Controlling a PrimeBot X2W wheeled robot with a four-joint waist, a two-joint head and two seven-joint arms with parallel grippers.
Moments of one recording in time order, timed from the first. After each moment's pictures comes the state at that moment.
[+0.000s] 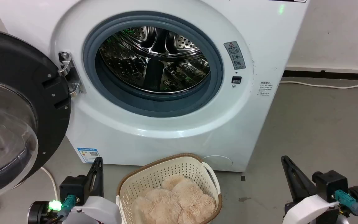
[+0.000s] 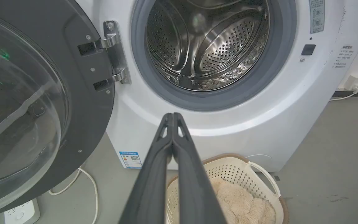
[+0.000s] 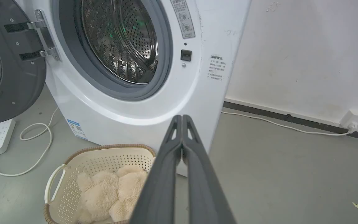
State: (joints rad) left arm 0.01 0.05 0.00 0.00 0.00 0.00 0.00; right arm 0.01 -0.05 0.00 0.00 0.01 0.13 0.00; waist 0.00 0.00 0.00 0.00
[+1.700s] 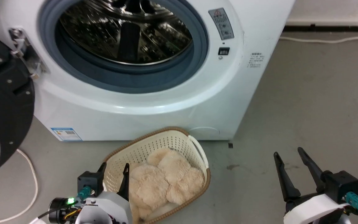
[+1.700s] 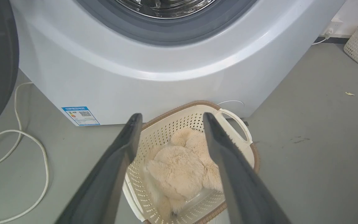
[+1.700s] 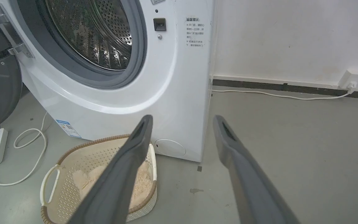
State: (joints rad) left arm -0.10 0.08 -0.09 0.27 -0.10 -0.01 -0.04; right arm 0.01 -0.05 0.00 -0.01 0.09 0.13 -0.07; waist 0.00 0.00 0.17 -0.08
